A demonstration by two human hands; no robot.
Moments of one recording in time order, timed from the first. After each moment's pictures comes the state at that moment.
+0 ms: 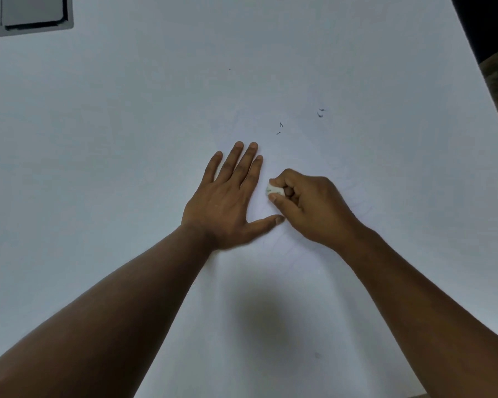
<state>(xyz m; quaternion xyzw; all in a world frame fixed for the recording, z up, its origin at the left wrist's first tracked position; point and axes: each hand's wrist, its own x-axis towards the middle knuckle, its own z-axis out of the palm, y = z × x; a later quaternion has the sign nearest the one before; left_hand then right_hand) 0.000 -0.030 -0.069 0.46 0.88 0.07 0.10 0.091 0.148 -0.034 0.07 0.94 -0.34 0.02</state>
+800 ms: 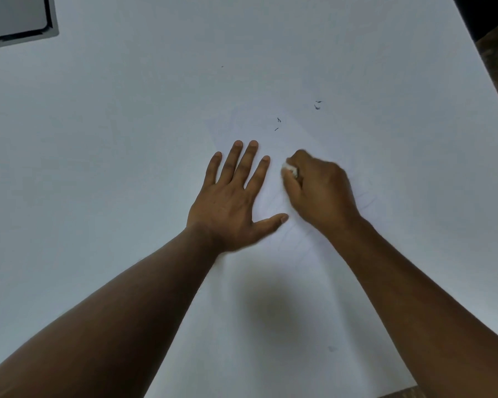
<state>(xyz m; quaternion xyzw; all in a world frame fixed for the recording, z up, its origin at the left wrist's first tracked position) 0.000 -0.028 -0.070 0.47 0.88 0.05 0.10 0.077 0.142 -0.038 0.17 0.96 -0.22 -0.08</state>
